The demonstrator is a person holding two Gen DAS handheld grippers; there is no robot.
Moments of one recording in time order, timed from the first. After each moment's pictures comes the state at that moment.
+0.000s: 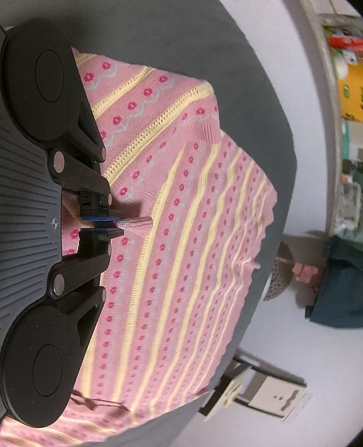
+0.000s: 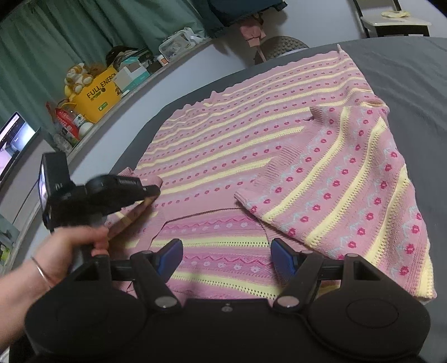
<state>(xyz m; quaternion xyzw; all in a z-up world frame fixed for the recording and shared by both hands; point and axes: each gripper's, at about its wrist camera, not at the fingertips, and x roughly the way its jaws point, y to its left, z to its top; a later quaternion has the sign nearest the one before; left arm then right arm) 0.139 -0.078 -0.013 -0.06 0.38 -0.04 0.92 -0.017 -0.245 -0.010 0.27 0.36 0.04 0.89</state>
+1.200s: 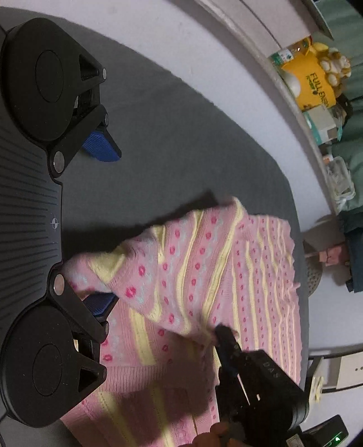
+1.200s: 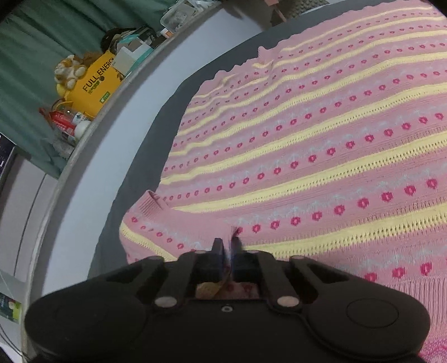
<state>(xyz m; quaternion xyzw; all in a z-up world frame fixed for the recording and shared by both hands) 0.044 0.008 0.006 0.16 0.39 -0.01 0.91 0.172 -0.162 -0.051 0.35 0.40 0.09 0.84</state>
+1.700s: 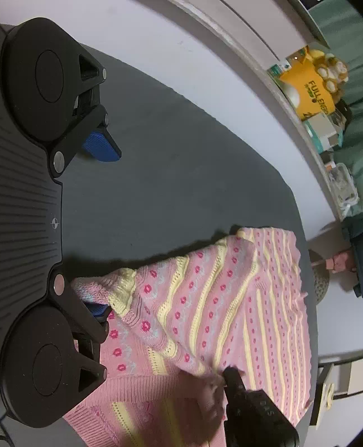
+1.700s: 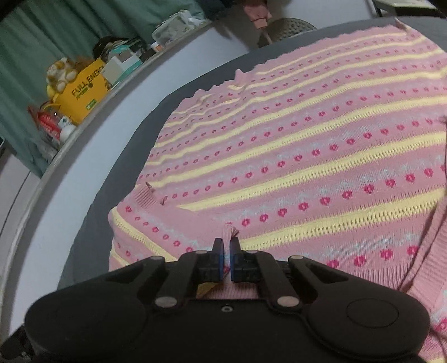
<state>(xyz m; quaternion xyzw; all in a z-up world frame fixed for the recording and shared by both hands) 0.039 0.010 0.010 0.19 0.39 0.01 0.90 0.146 -0.169 -0.047 0.29 0.38 0.04 0.87</state>
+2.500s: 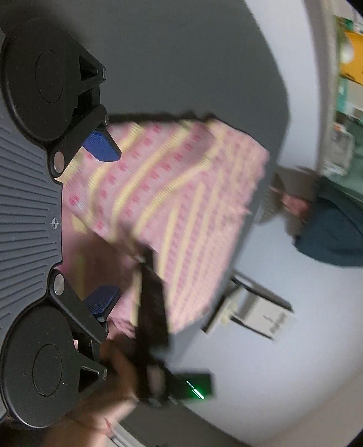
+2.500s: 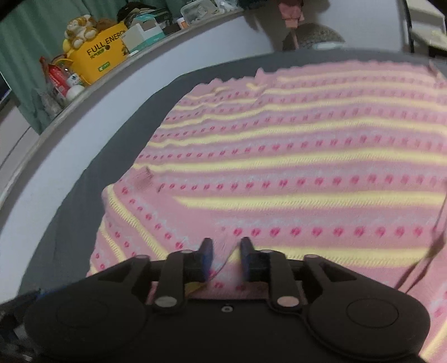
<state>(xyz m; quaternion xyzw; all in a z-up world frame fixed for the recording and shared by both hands) 0.065 0.023 0.003 -0.13 0.36 -0.22 0.90 0.157 -0.173 -0.022 0.18 0.41 0.06 0.89</state>
